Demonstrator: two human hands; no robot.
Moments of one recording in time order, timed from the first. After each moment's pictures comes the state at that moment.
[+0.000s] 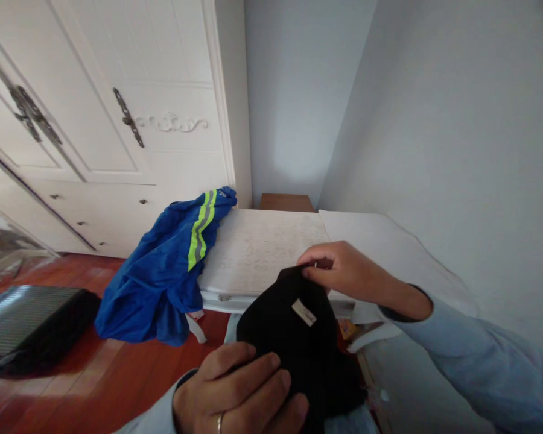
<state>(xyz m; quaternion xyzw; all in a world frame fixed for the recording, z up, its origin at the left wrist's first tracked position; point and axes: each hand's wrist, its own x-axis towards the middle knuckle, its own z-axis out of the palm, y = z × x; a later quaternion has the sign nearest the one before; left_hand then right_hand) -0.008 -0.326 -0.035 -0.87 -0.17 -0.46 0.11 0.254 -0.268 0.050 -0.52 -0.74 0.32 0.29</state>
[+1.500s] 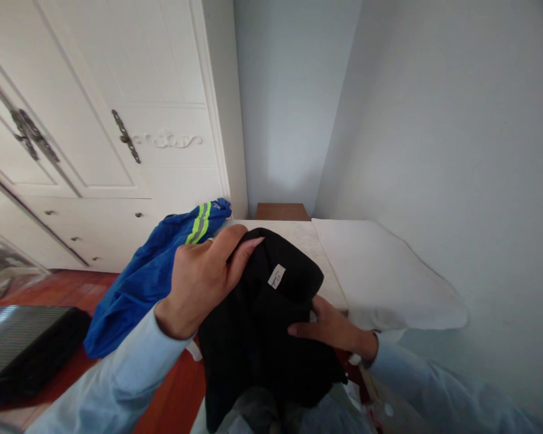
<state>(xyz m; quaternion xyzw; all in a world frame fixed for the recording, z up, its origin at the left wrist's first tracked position) 0.019 -0.221 0.069 -0.80 -0.37 -0.45 0.14 0.260 -0.294 -0.061 -0.48 -0.62 0.48 0.38</state>
